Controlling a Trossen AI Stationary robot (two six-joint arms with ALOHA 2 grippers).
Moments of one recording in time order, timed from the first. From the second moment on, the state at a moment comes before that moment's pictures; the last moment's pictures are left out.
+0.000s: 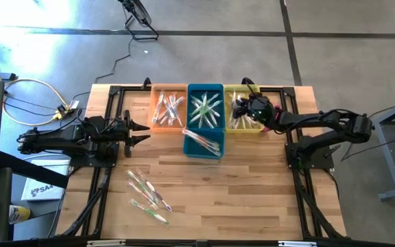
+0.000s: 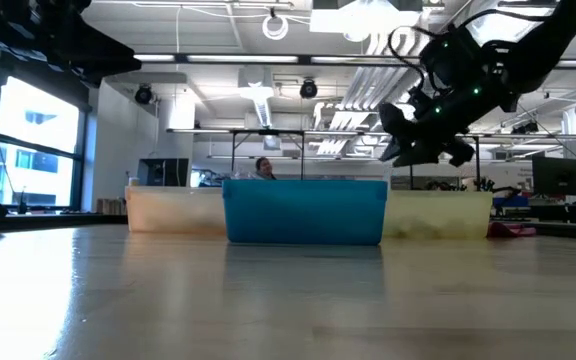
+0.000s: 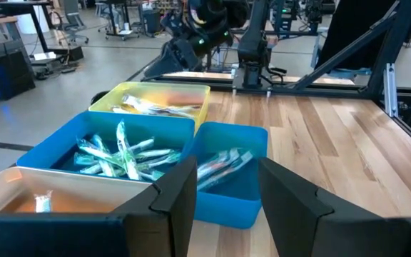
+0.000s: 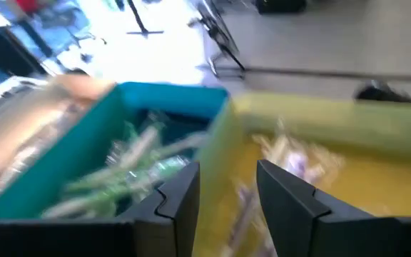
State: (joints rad) left arm 0.05 0.23 0.35 -0.21 -0.12 -0.01; right arm -0.47 1.30 0.46 0.41 0.44 0.52
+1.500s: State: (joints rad) left arm 0.05 0.23 0.35 -0.14 -0.11 -0.66; right arm -0.37 1.27 0.46 0.79 -0.39 0.27
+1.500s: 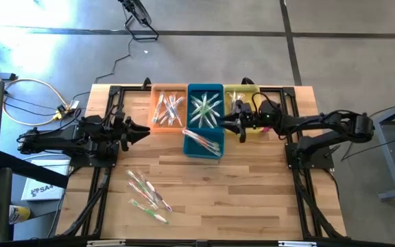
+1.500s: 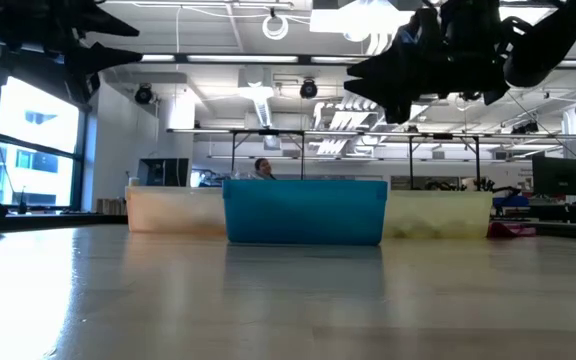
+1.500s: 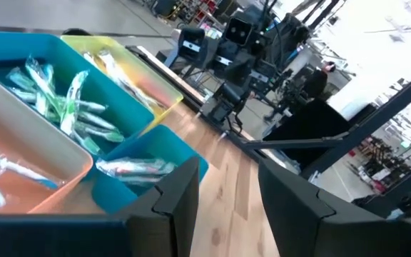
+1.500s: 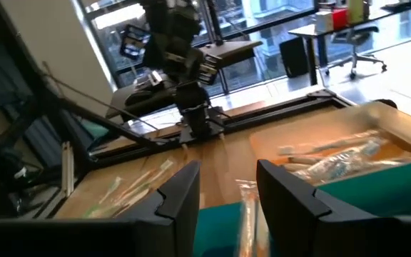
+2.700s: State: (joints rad) left arm -0.23 1.25 1.00 -0.44 0.02 -0.03; right arm -0.32 1.27 0.46 0.80 -0.39 0.19
